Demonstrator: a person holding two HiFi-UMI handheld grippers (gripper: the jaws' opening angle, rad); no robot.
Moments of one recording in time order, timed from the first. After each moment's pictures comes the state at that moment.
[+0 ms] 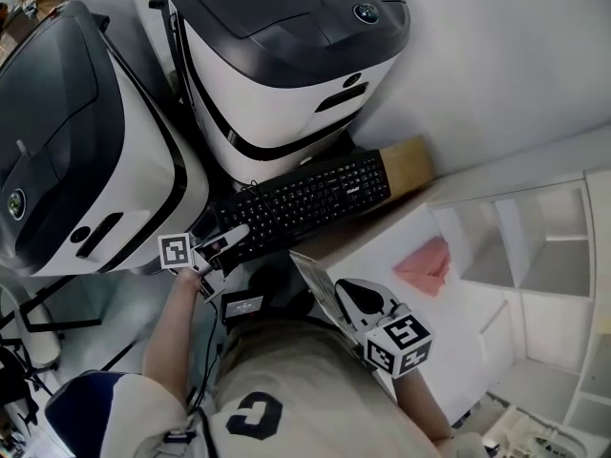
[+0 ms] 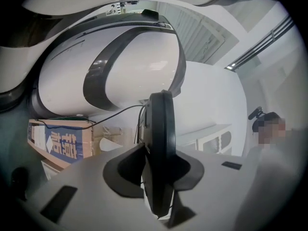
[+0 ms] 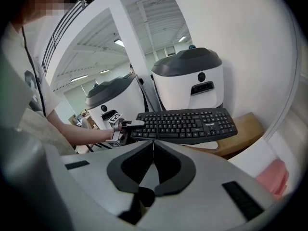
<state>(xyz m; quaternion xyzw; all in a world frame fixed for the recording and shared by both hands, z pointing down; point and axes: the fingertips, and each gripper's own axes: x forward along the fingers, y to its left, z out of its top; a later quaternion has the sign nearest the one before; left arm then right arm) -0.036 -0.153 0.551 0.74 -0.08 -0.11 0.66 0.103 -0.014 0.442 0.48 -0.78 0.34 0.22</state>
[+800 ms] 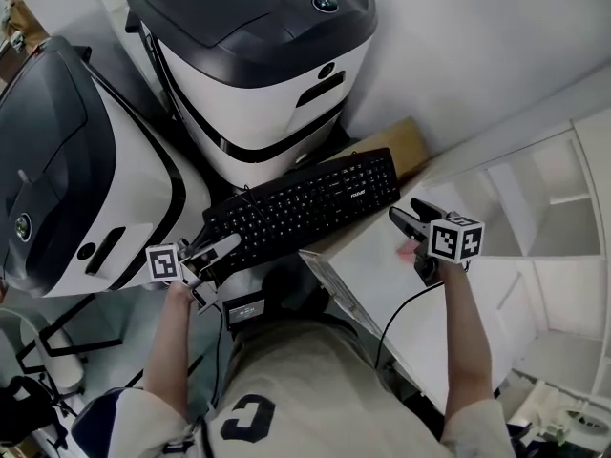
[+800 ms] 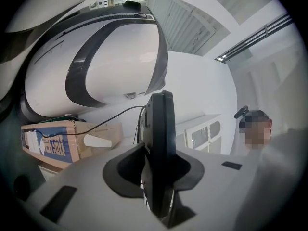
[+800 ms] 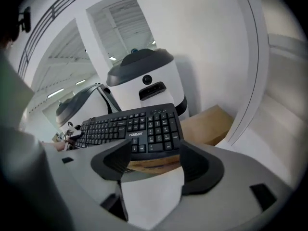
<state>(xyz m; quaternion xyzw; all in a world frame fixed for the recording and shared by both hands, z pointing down) -0.044 -0.132 0.502 0.78 -0.02 -0.09 0.62 0.302 -0.083 0.499 0.56 -0.70 0.41 0.18</state>
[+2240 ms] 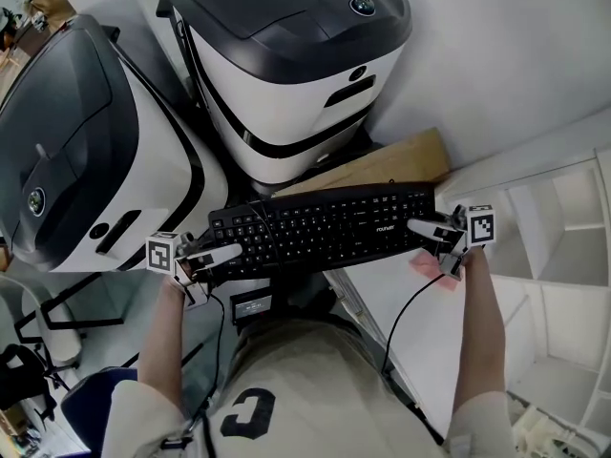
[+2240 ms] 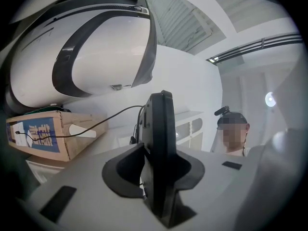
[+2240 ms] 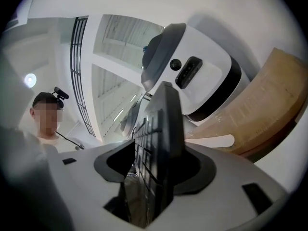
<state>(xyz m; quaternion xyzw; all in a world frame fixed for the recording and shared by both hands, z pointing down) -0.070 -0.111 0.474 0.79 0.07 -0.09 0.61 0.255 -0.097 0.474 0.24 -0.80 0.56 -0.02</state>
